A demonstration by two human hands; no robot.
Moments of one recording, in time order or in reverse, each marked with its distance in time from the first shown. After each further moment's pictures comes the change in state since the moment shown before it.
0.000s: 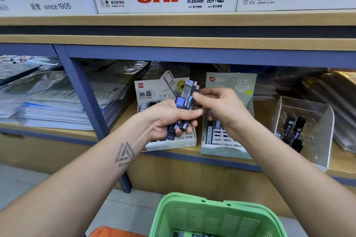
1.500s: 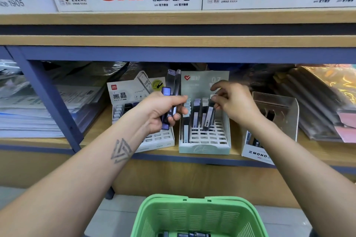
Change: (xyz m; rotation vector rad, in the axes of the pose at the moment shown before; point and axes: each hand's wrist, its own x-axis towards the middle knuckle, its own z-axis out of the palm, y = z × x) left_hand 0.039 0.013 0.040 -0.092 0.192 0.048; right_hand 0.015 0.023 -0.100 -0.736 0.182 -0.258
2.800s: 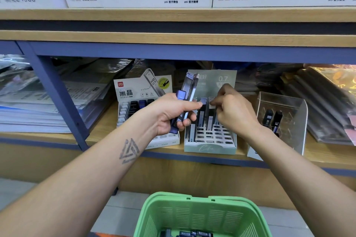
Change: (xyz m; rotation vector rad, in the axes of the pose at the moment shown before) left_hand -0.003 -0.006 0.000 0.118 -0.147 -0.033; right_hand -0.010 0.000 0.026 -0.445 -0.023 -0.165
